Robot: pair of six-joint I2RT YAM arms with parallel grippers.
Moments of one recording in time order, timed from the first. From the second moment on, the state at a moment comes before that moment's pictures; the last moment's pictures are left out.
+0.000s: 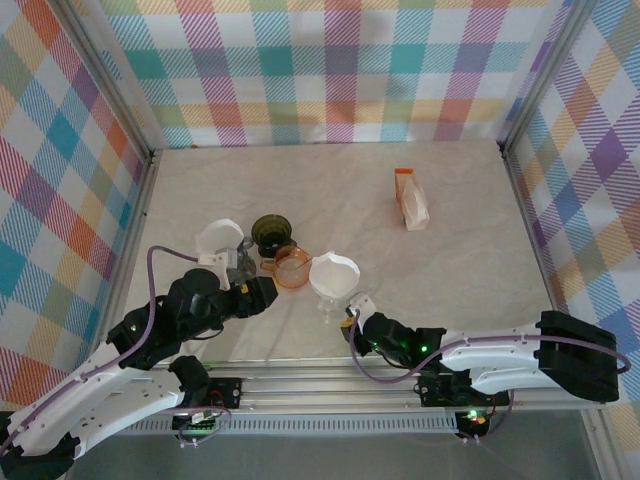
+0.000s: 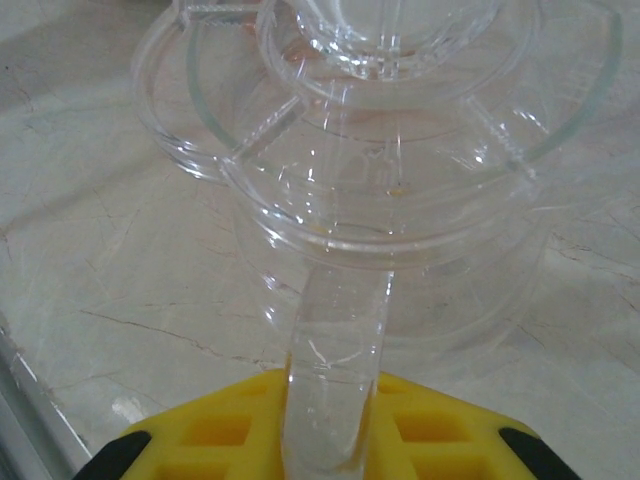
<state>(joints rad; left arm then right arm) -0.86 0.58 0.76 -0.72 -0.09 -0.91 1.26 1.13 0.27 0.21 0.34 0.41</state>
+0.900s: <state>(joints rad) -0.86 0.58 0.75 -0.72 -0.10 -0.92 1.13 1.26 0.33 0.27 0.41 0.41</state>
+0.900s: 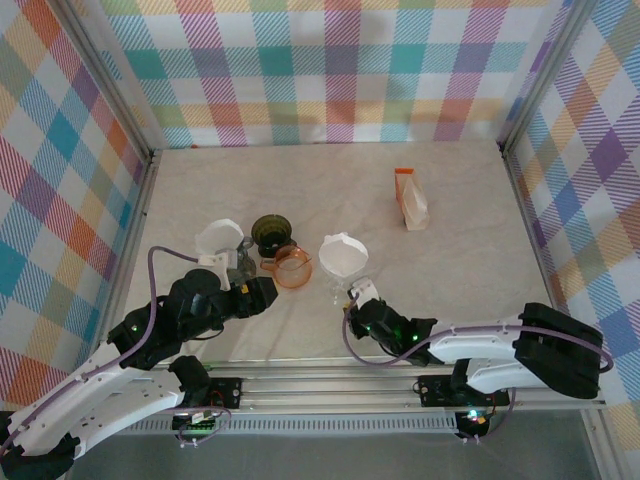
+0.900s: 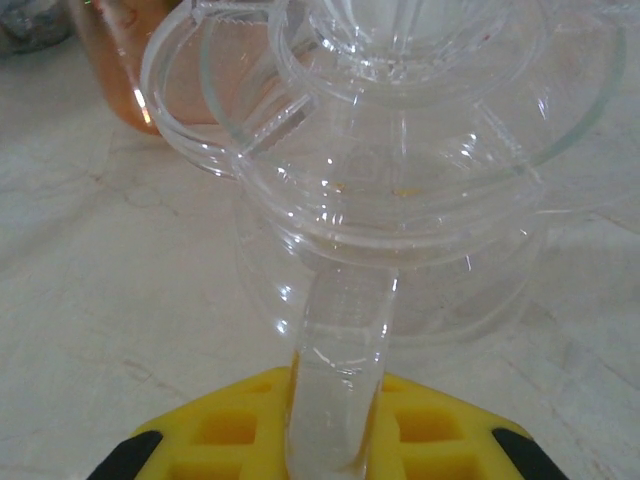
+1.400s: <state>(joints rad) -0.86 0.57 0.75 -0.72 -0.10 -0.92 0.90 1.46 0.47 0.37 0.24 0.33</state>
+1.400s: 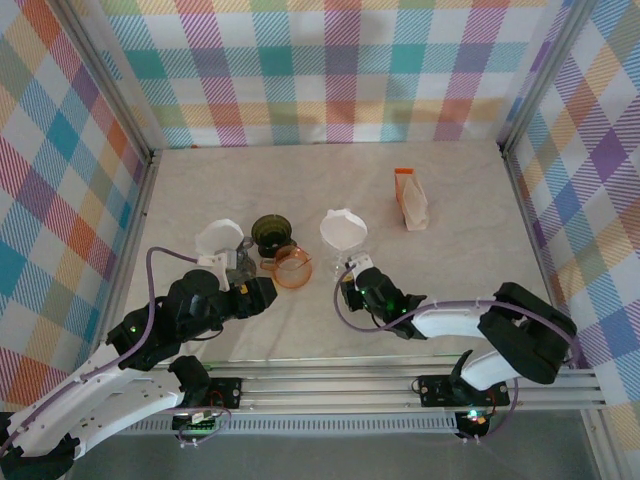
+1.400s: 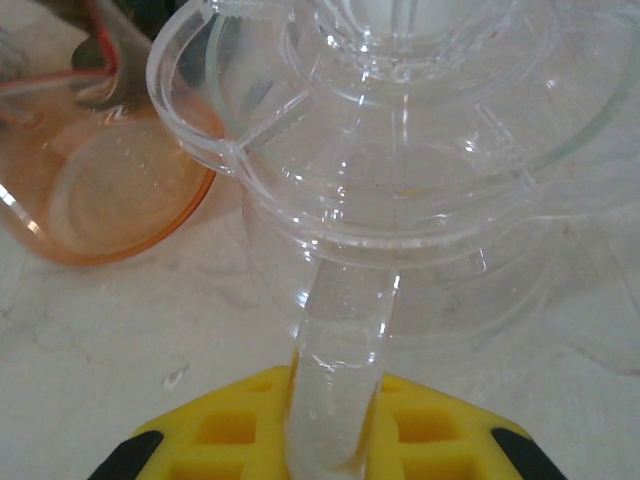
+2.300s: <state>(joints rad) -0.86 0.55 0.75 -0.75 -0.10 -0.92 0.63 1.74 0.79 0.31 0.14 0.34</state>
